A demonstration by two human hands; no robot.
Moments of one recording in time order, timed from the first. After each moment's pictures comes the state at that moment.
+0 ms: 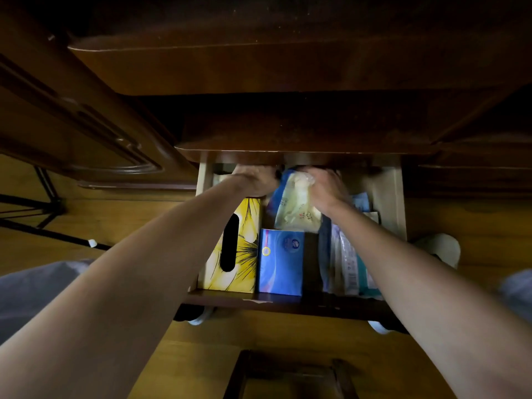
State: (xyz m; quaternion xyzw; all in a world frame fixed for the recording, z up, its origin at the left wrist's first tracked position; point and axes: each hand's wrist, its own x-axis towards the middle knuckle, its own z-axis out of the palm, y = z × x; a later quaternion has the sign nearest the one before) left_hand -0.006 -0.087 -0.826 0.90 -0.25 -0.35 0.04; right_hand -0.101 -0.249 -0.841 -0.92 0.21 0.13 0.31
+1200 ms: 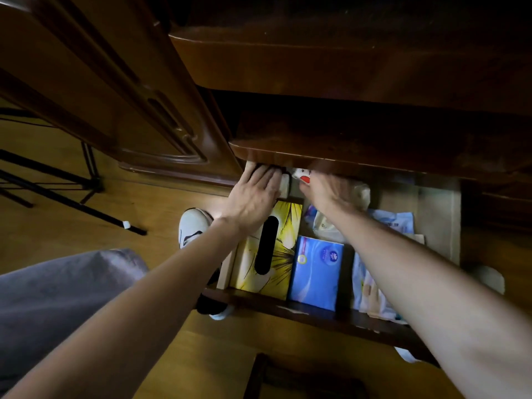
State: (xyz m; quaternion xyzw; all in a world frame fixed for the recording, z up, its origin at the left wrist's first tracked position) left_hand -0.050 0.024 -0.816 0.94 -0.33 -0.06 -0.05; right_hand -0.046 -0.170 -0.855 -0.98 0.07 0.17 0.10
